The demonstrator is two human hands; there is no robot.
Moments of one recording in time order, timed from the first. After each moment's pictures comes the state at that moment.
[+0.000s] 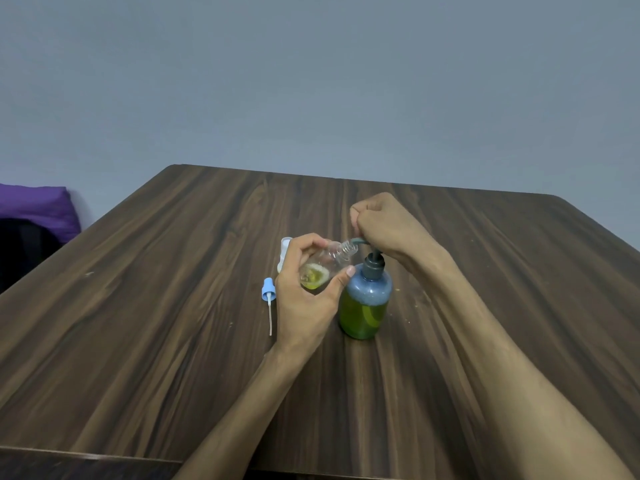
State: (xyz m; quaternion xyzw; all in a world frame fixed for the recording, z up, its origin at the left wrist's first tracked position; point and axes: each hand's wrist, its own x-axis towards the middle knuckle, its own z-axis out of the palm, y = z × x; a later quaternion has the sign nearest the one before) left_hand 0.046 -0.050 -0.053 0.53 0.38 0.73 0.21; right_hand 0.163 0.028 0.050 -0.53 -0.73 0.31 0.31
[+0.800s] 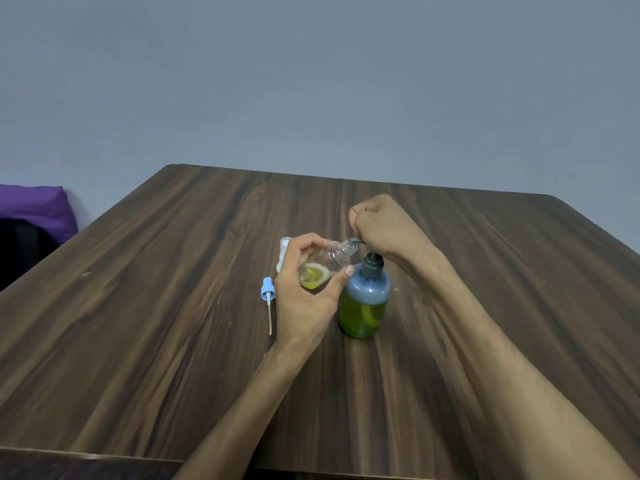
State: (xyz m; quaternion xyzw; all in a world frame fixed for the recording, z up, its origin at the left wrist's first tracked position) left_hand 0.046 -0.050 -0.052 0.53 0.38 0.73 0.21; right_hand 0.162 0.026 0.048 -0.54 -0.73 0.28 0.31
